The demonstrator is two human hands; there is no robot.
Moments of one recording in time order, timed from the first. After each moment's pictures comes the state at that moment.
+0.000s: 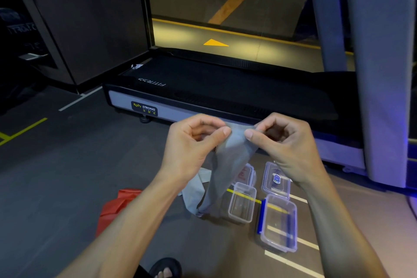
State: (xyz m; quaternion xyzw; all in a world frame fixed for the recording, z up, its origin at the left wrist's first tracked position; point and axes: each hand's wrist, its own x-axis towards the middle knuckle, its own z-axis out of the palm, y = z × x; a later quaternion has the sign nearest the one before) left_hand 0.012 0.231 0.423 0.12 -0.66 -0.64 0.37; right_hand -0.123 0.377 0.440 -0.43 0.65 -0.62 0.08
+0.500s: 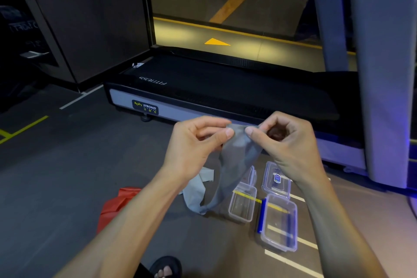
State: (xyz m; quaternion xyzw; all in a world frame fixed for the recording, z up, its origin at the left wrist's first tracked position) left_hand 0.012 0.231 0.423 0.14 -0.64 -0.68 0.32; right_hand -0.121 0.375 0.438 -0.42 0.69 -0.59 0.04
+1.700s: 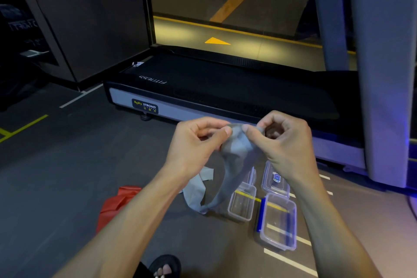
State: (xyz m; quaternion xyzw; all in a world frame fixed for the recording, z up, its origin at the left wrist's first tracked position) left_hand 0.008 0.232 0.418 0.16 -0.68 -0.64 0.32; right_hand -0.113 0.371 0.438 -0.39 0.71 -0.58 0.01
